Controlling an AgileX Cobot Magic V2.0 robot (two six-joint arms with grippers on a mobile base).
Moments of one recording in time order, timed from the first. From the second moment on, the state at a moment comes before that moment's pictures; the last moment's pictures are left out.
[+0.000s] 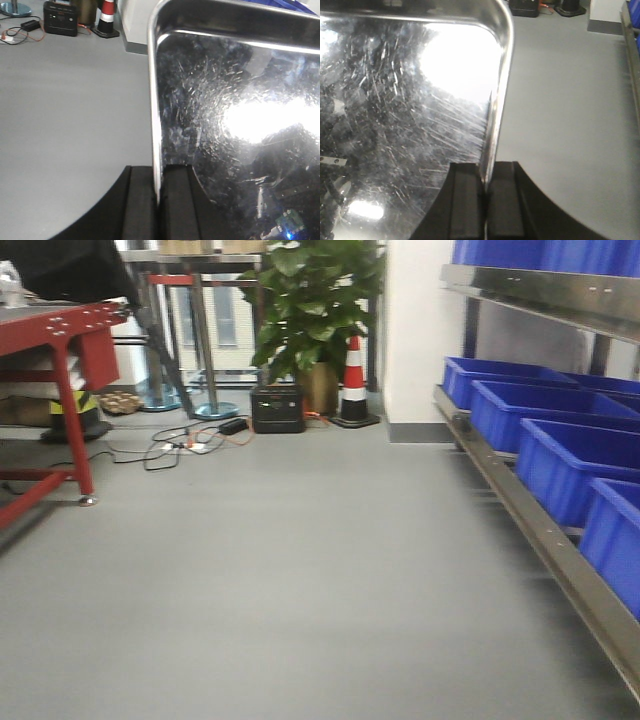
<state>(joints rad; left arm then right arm) -0.36 0.88 -1.05 0.01 0.54 -0.26 1.08 1.35 -1.51 -0.82 1.07 0.99</state>
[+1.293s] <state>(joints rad) -0.36 0.88 -1.05 0.01 0.54 -0.26 1.08 1.35 -1.51 -0.82 1.07 0.99</state>
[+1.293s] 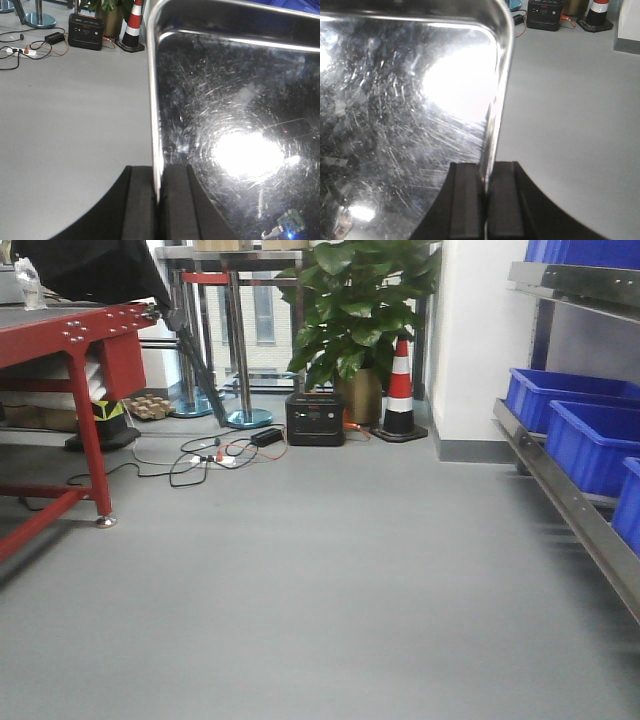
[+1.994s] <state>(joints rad) -0.36 0.88 -1.05 0.01 0.54 -0.26 1.08 1.35 -1.51 -0.83 1.06 0.99</state>
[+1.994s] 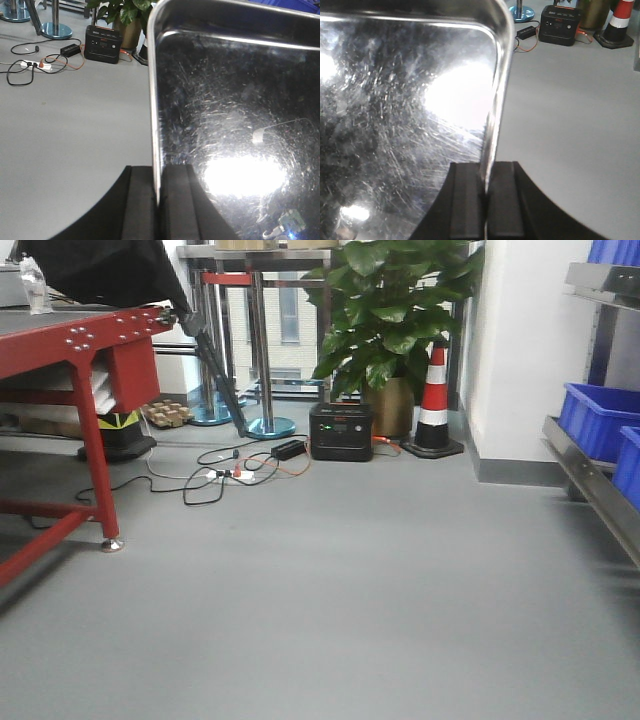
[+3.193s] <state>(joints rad) -0.36 0.88 -1.05 0.02 0.54 -0.26 1.08 1.35 -1.51 -0.83 1.05 0.99</state>
